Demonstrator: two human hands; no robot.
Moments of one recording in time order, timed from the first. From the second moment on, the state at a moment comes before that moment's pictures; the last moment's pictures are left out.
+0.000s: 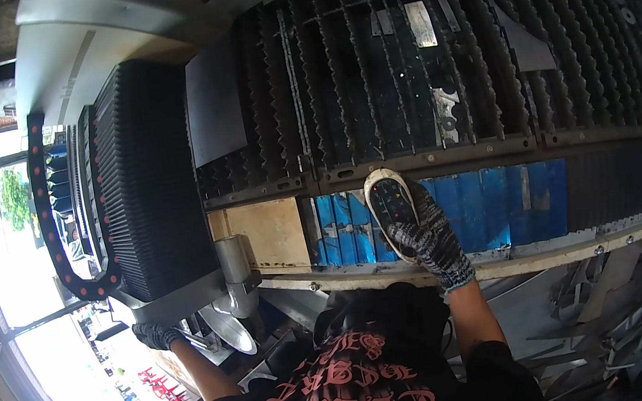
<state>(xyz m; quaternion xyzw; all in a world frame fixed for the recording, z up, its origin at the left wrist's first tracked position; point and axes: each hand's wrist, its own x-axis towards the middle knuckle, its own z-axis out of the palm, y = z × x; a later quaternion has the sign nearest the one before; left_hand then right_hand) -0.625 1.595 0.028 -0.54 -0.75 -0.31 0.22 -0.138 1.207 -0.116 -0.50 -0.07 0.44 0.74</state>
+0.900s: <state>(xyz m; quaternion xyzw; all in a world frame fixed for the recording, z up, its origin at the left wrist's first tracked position) -0.711 1.669 -0.014 -0.59 -0.65 -0.49 0.03 -0.302 1.207 -0.073 -0.51 -0.08 0.50 0.70</state>
